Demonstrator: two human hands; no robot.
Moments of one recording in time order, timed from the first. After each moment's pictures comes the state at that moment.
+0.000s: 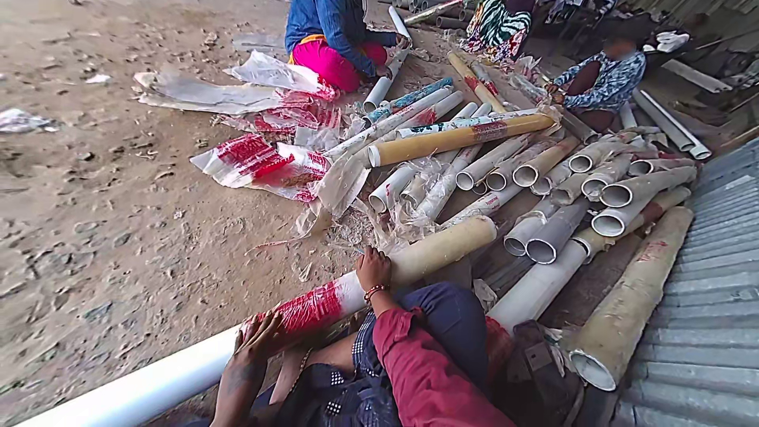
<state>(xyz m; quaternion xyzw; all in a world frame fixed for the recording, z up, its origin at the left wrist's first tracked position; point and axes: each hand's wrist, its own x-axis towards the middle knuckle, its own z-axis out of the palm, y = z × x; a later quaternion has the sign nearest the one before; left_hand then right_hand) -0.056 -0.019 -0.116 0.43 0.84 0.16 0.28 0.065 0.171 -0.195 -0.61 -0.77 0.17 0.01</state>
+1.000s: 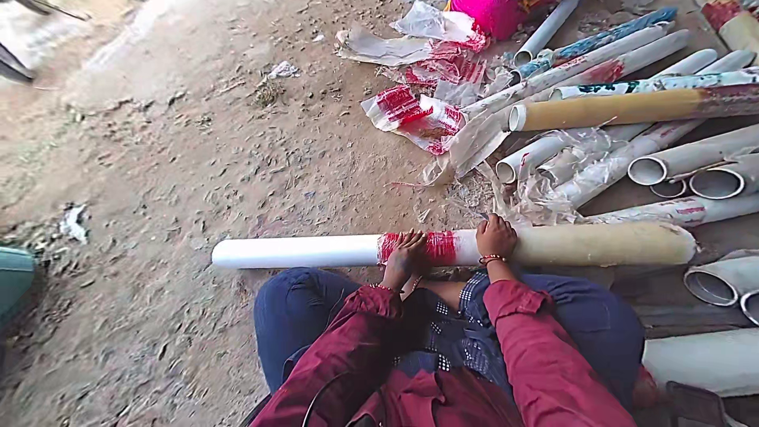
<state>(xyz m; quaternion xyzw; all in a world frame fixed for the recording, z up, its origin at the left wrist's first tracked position) -0.086 -0.012 -0.245 0.56 0.74 0.32 0.19 0.068 0.162 -0.212 -0.59 -0.80 0.13 0.07</state>
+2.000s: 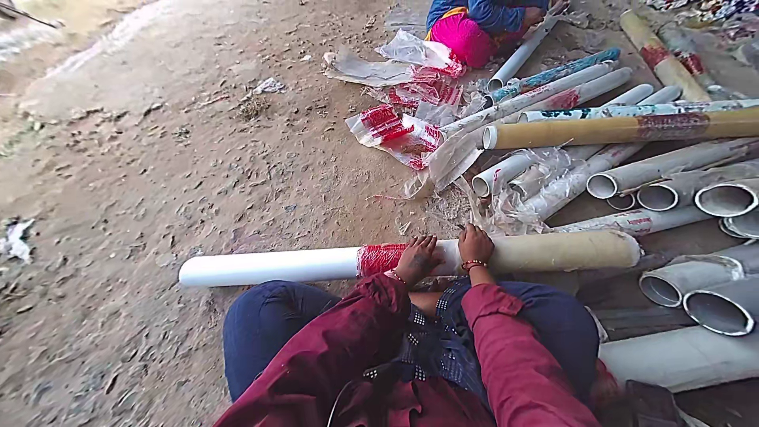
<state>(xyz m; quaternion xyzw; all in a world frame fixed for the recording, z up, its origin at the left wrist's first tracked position) -0.046 0.064 -0.181 0.61 0.72 0.09 0.32 0.076 0.178 -0.201 -0.58 -0.80 0.15 0.00</state>
